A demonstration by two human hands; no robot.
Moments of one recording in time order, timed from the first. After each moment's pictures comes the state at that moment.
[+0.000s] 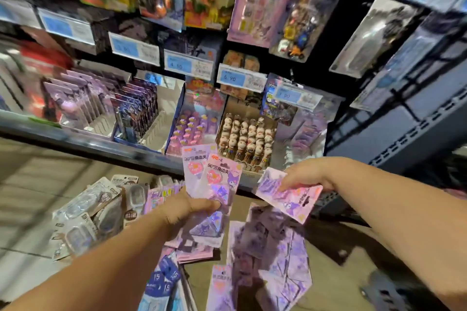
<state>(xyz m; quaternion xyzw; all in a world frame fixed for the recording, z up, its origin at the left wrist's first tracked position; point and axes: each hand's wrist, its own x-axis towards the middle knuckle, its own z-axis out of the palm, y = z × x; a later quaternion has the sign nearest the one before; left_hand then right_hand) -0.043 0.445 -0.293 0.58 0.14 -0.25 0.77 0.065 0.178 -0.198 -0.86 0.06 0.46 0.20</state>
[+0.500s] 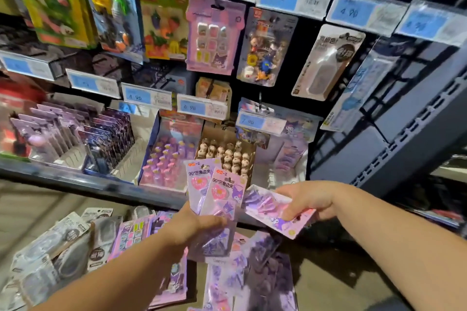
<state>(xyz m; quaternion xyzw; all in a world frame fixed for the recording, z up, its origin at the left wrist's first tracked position) -0.003 0.369 -0.267 0.57 0.06 -0.20 0.80 0.077 0.101 -0.175 -0.76 0.04 0.51 0.40</state>
